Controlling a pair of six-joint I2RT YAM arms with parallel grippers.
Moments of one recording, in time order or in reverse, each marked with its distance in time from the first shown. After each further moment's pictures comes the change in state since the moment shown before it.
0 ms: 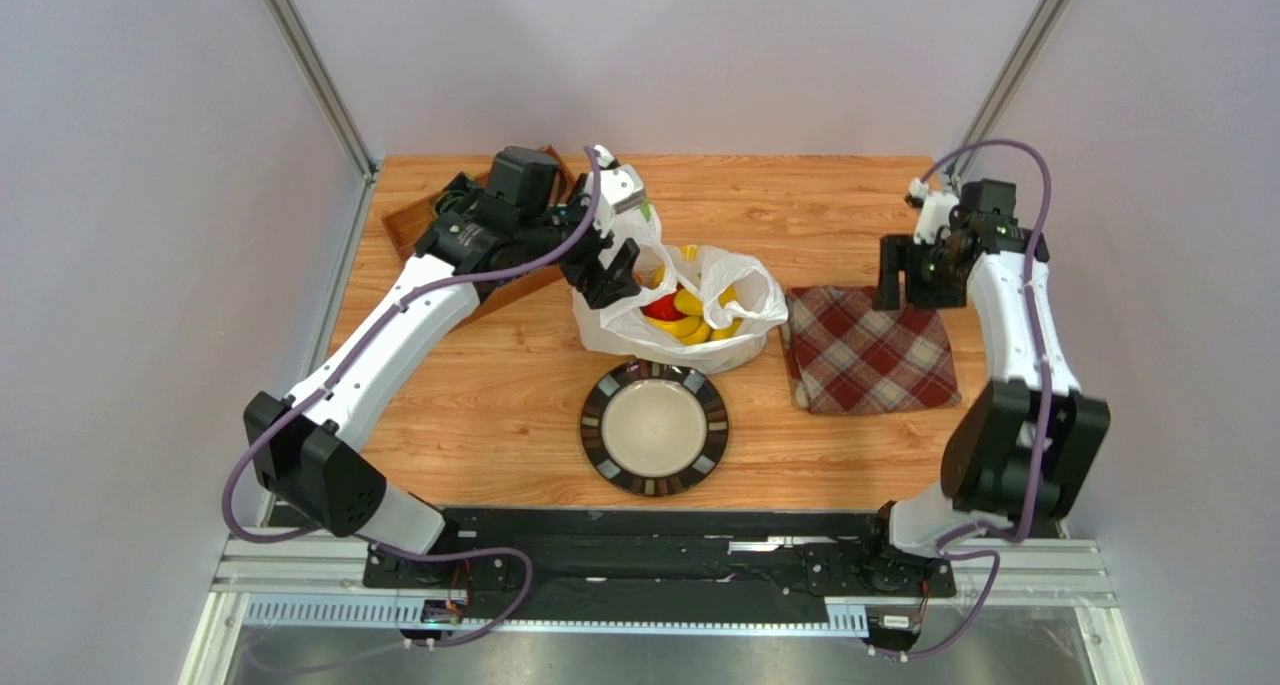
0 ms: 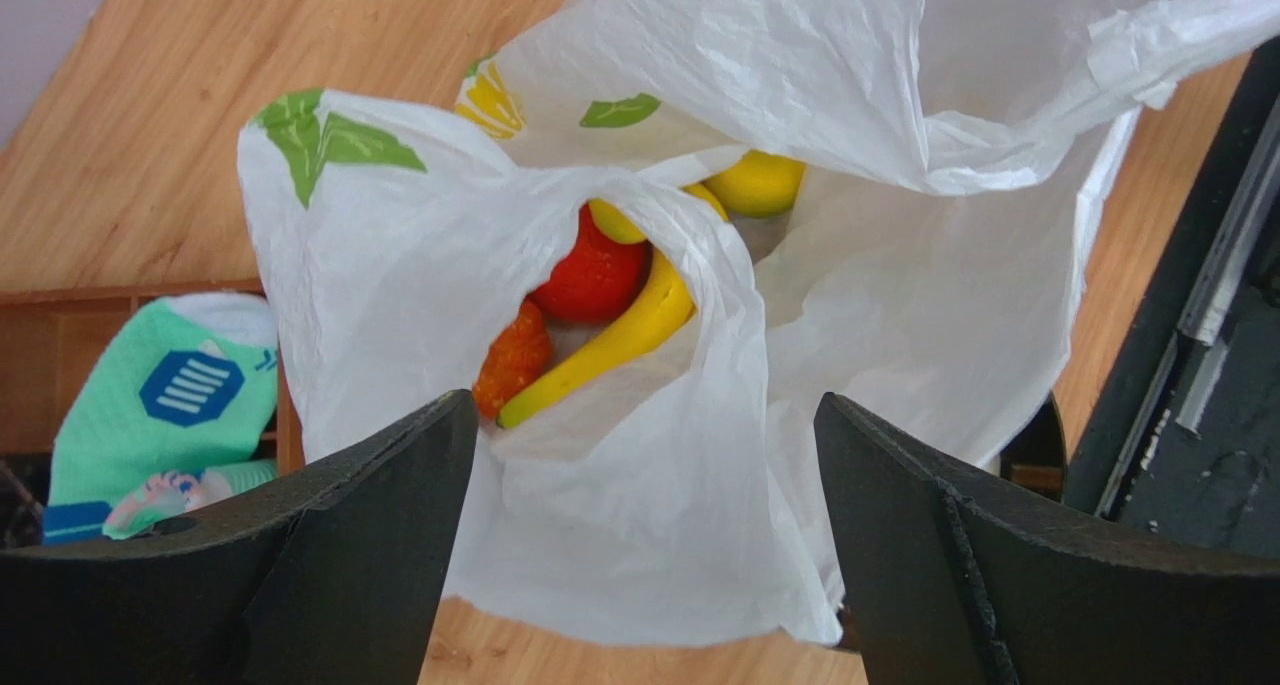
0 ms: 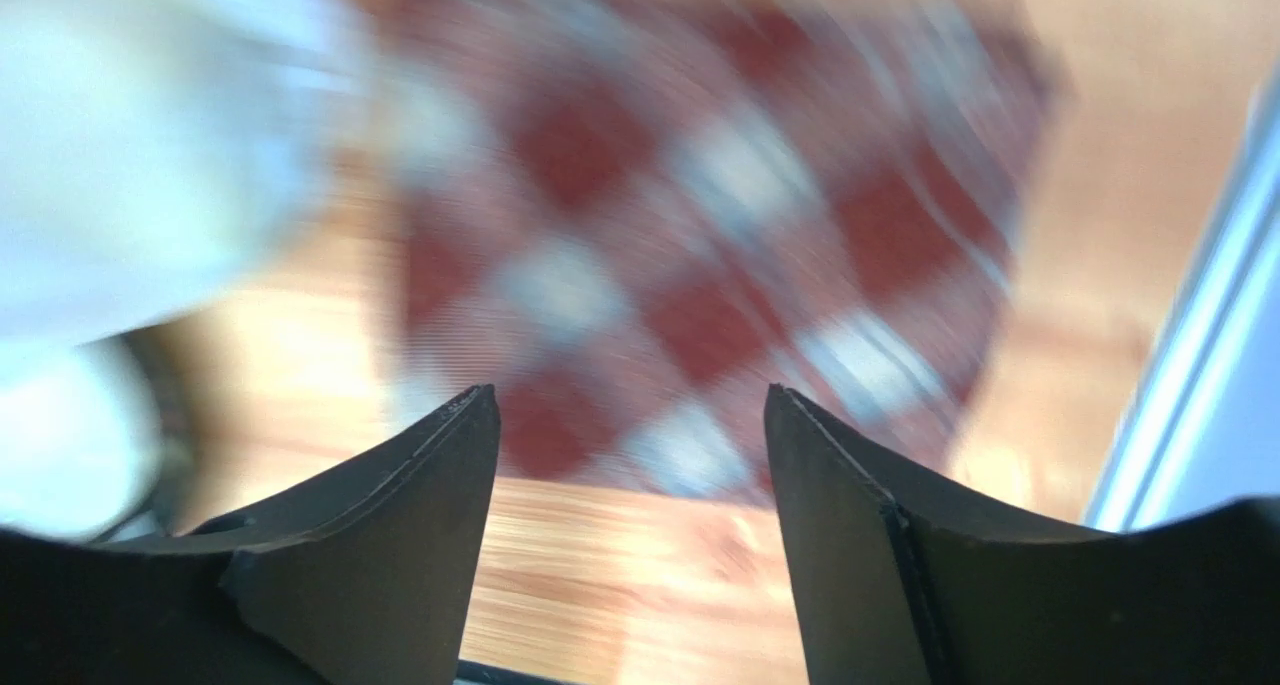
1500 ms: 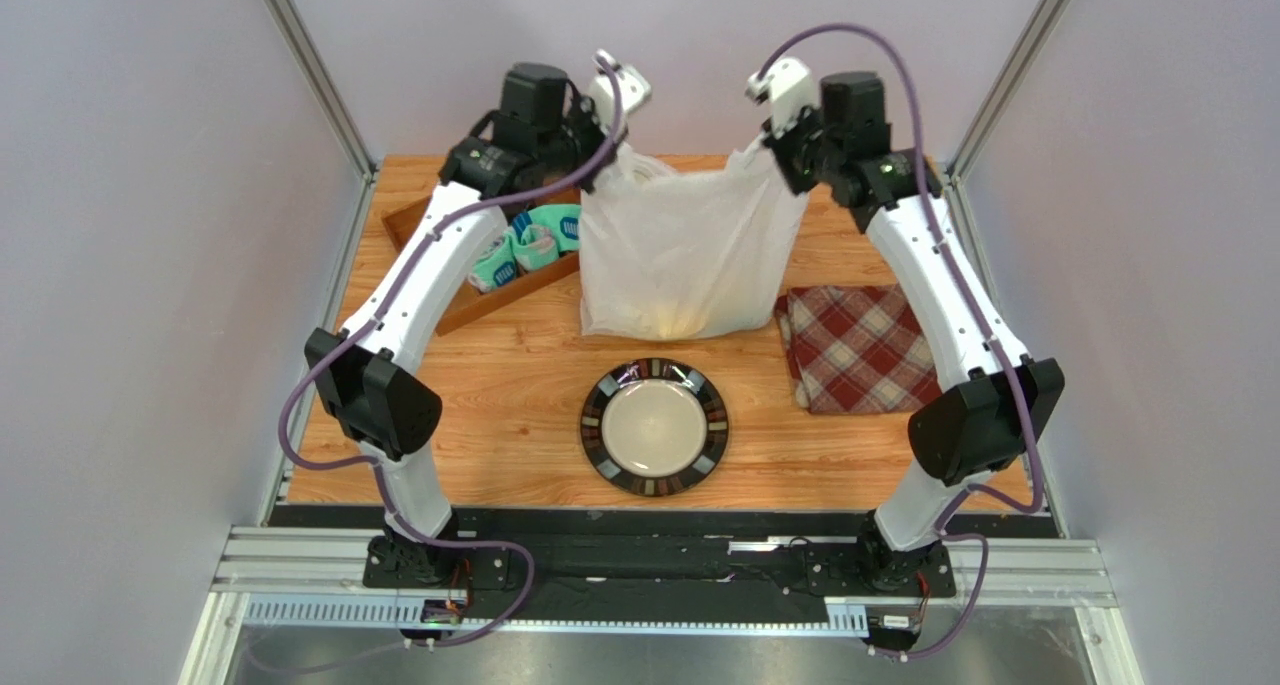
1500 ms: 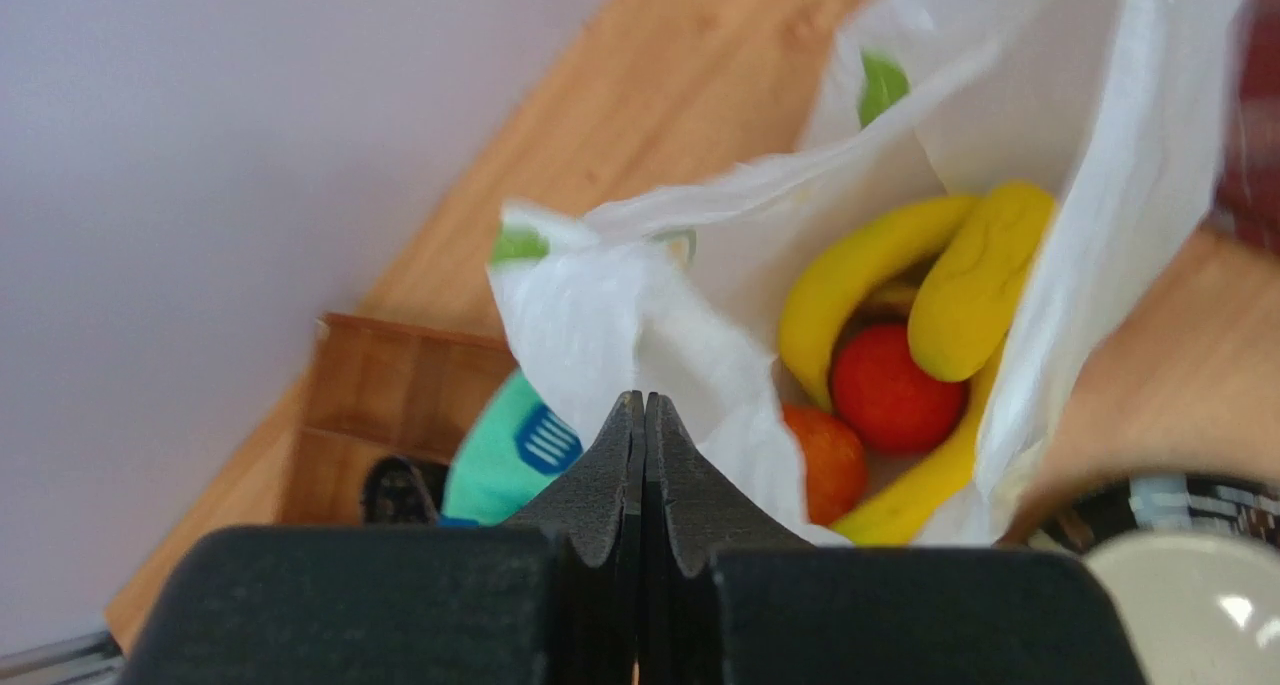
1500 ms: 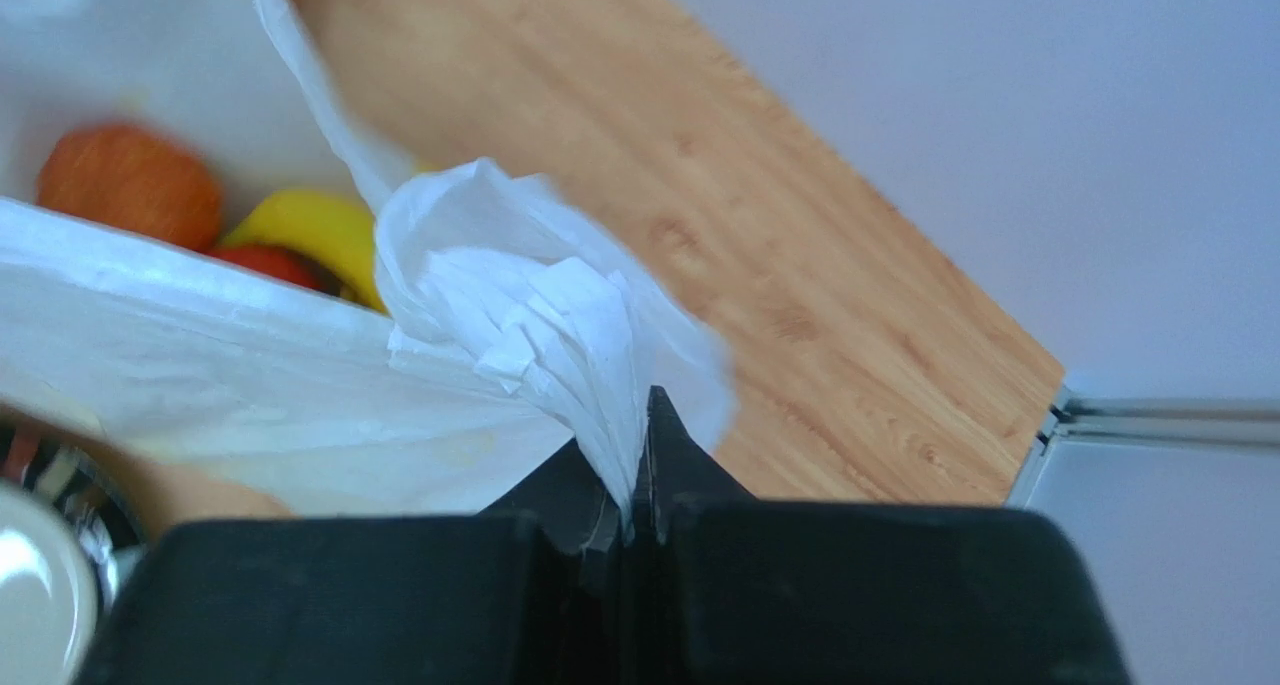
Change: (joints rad) left arm 0.029 0.314 0.433 -0.003 -0.291 0.088; right arm 0.571 0.095 0.454 0.213 0.124 -0.227
